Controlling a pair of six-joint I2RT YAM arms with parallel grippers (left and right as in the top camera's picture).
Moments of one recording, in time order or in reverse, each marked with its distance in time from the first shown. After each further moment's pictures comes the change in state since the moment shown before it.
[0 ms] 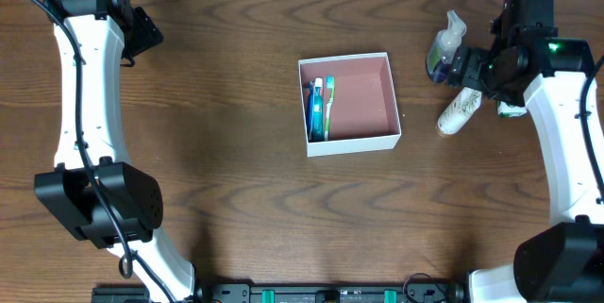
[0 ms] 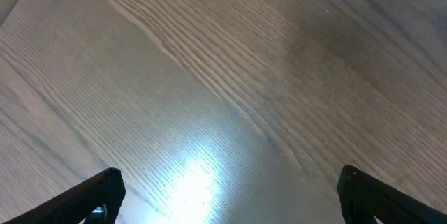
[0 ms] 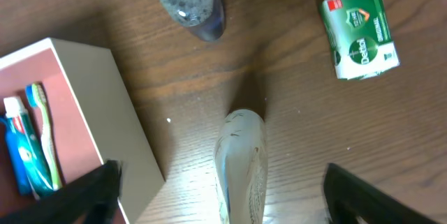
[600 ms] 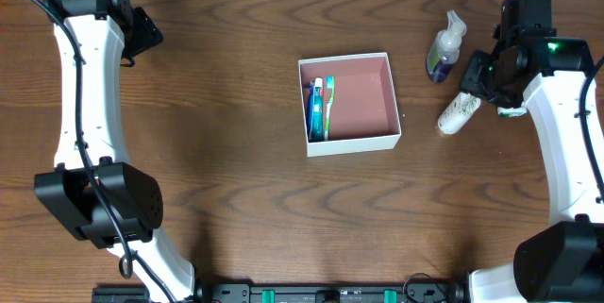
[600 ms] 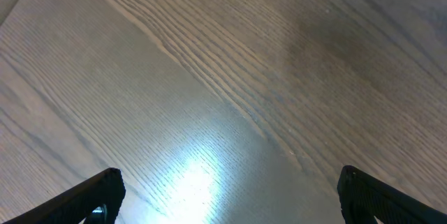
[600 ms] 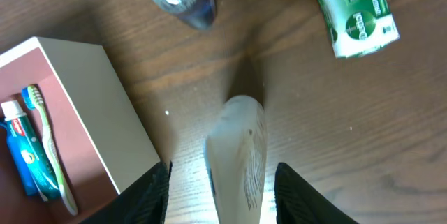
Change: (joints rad) left arm 0.000 0.000 0.000 0.000 0.000 0.000; right arm 0.000 0.000 0.000 -0.047 0.006 0.070
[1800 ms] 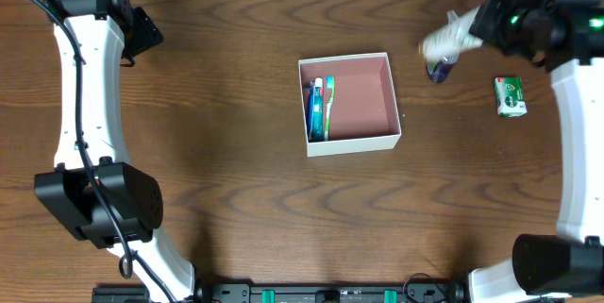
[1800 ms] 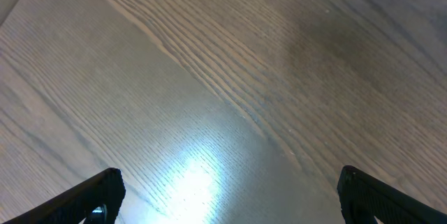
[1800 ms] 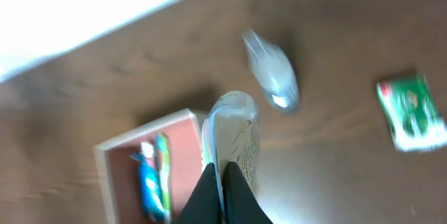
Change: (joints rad) left arm 0.000 0.000 0.000 0.000 0.000 0.000; right arm 0.002 0.034 0.418 -0.013 -0.186 0.013
